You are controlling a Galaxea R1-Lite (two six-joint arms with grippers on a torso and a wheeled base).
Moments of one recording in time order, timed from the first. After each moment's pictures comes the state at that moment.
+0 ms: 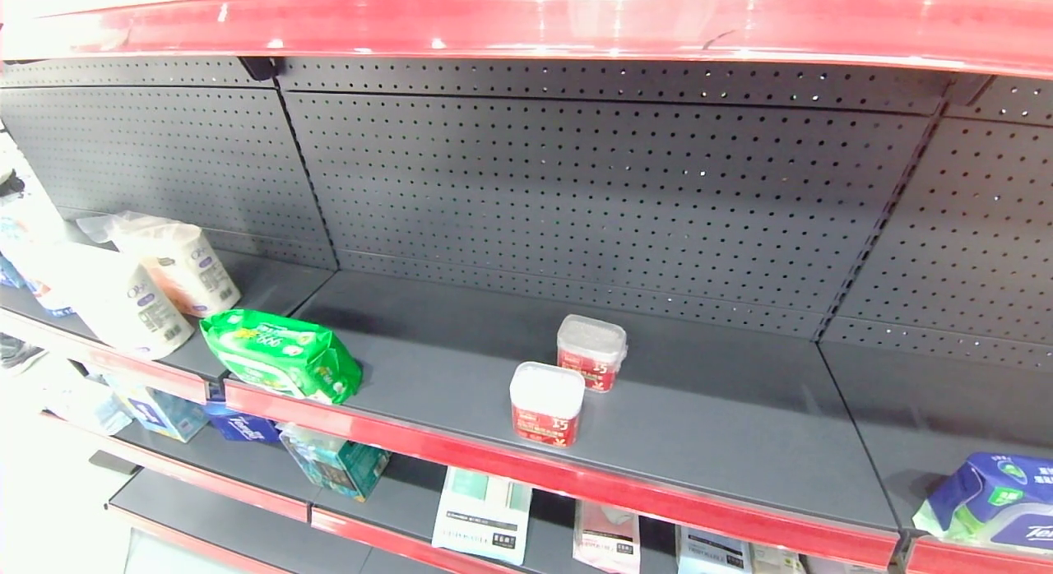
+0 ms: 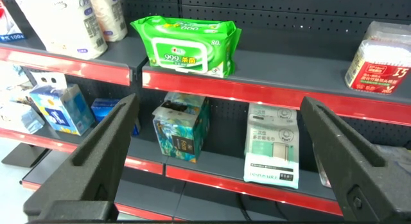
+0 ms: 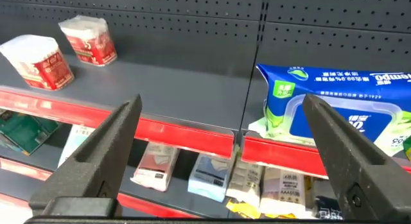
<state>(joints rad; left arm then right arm) 0.00 0.00 0.00 0.00 -0.01 0.00 0.00 0.00 0.00 0.00 0.00 0.00</state>
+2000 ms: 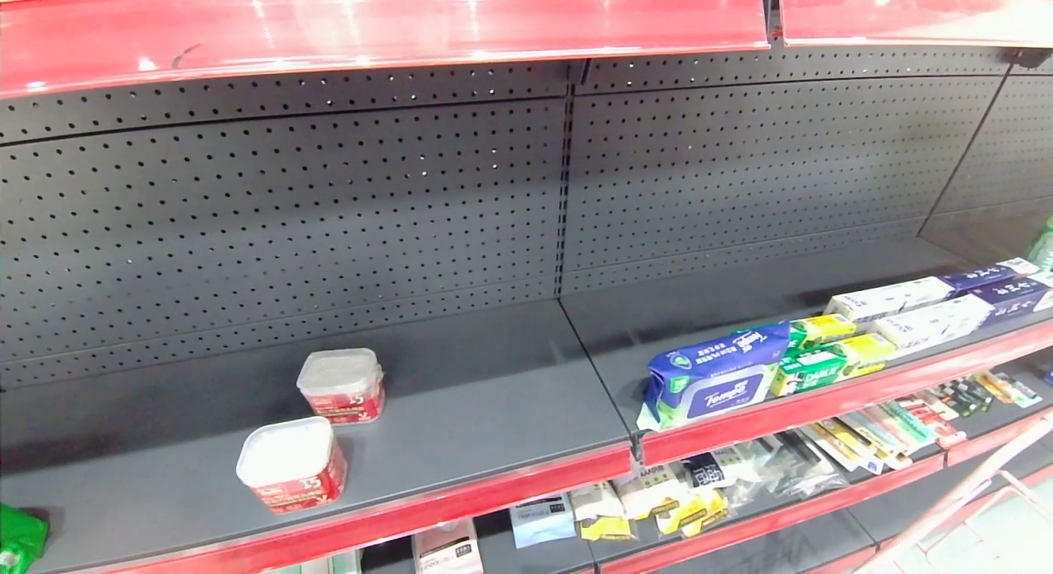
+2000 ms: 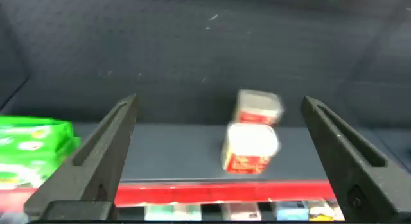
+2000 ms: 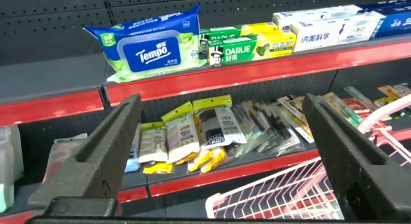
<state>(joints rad) 0.00 0.40 -0.38 0.04 0.17 -0.17 0.00 0.00 0.00 0.00 0.00 0.00</state>
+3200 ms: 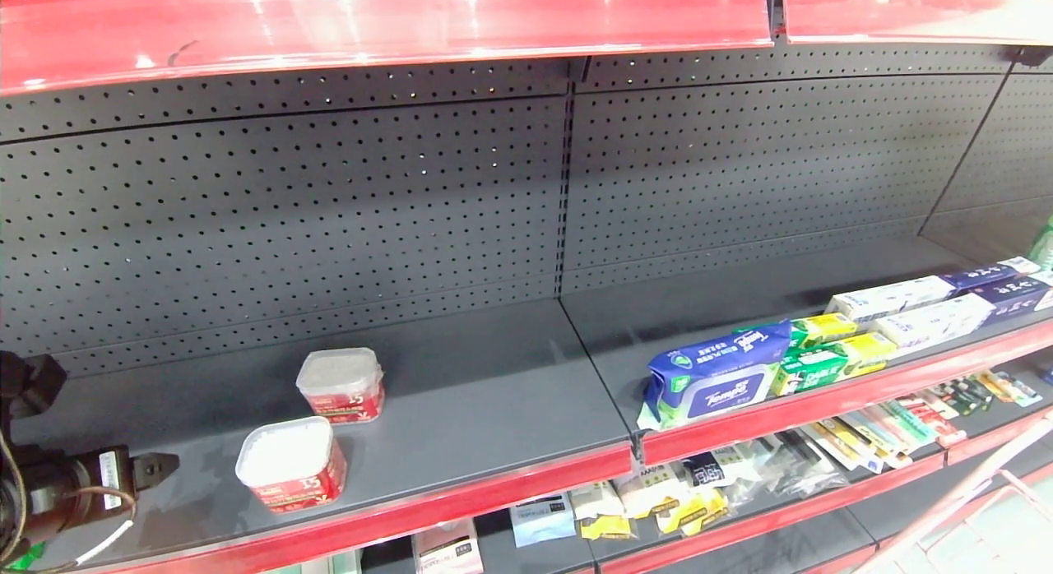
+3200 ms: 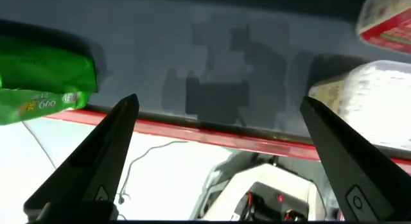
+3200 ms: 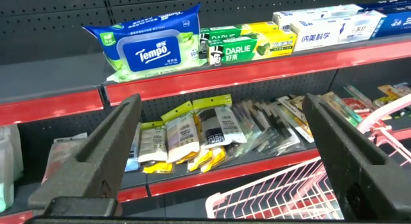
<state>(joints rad) 0.16 1.31 -0.44 -0.05 0.18 -0.17 0.00 0.00 0.00 0.00 0.00 0.00</state>
